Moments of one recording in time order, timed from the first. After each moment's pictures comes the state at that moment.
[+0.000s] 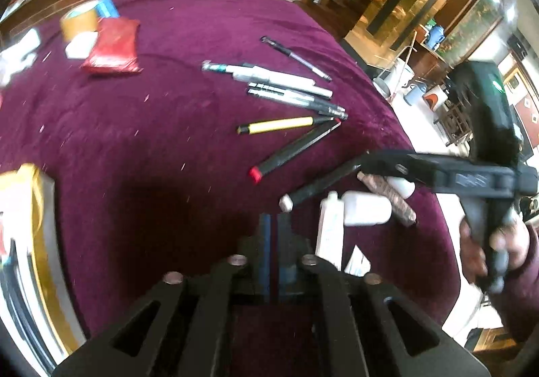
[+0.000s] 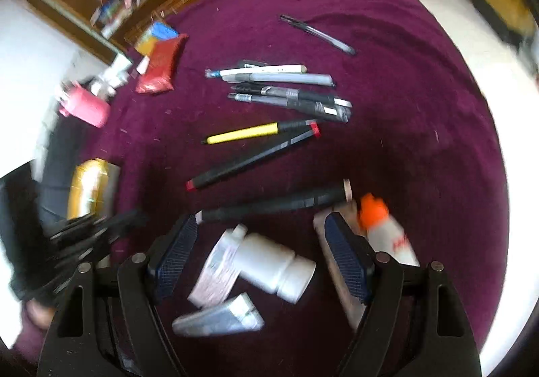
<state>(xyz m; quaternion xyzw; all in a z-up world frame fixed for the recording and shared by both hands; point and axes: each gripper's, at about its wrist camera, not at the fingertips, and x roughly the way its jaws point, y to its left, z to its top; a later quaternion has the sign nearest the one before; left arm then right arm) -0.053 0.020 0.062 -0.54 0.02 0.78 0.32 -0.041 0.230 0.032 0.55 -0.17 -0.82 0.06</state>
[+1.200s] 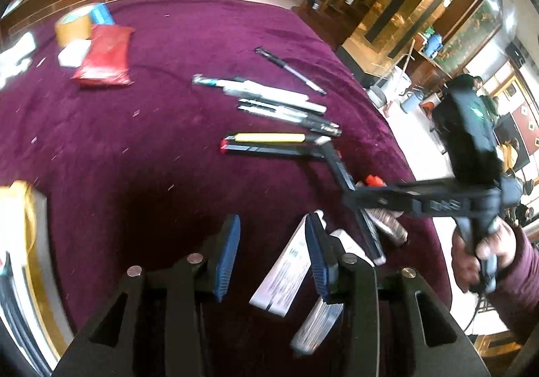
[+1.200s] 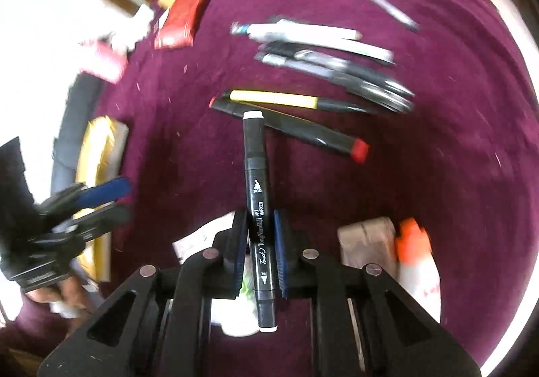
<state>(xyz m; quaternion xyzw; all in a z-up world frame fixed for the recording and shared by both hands) -0.076 0.043 0.064 -0.53 0.00 0.78 0.33 -0.037 0.263 0.023 0.58 -0.24 -0.76 0.15</state>
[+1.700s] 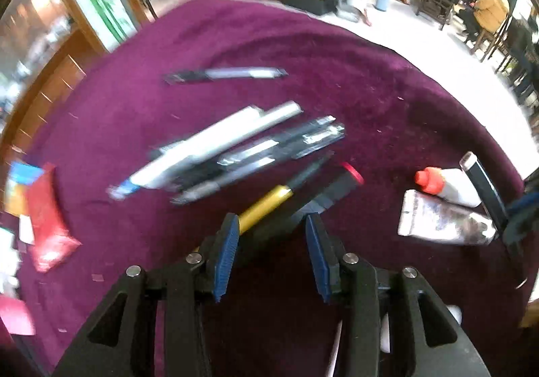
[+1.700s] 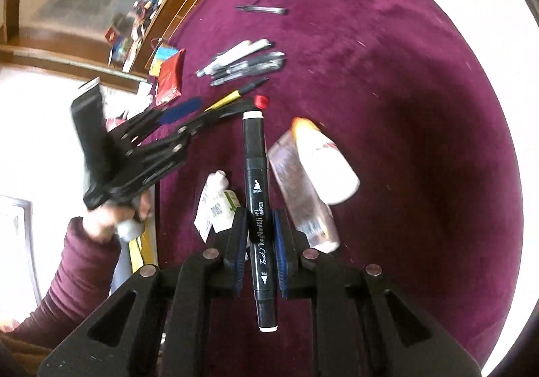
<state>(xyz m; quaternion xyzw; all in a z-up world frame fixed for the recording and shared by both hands) -0.117 0.181 0.020 -0.48 0.29 0.73 0.39 0.061 0.328 0.011 0.52 -0.41 -0.74 0.11</state>
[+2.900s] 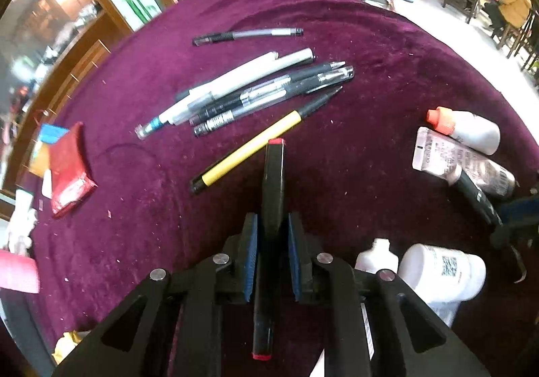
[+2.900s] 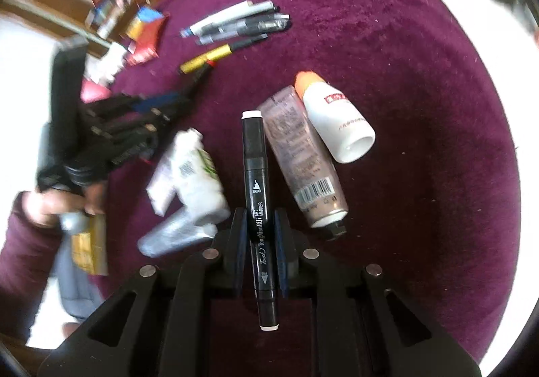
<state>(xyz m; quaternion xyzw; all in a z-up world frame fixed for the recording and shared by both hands) -0.075 0.140 0.018 -0.46 0.33 0.76 0.31 0.059 0.260 -0.001 0.57 -0.23 -0.79 0.05</state>
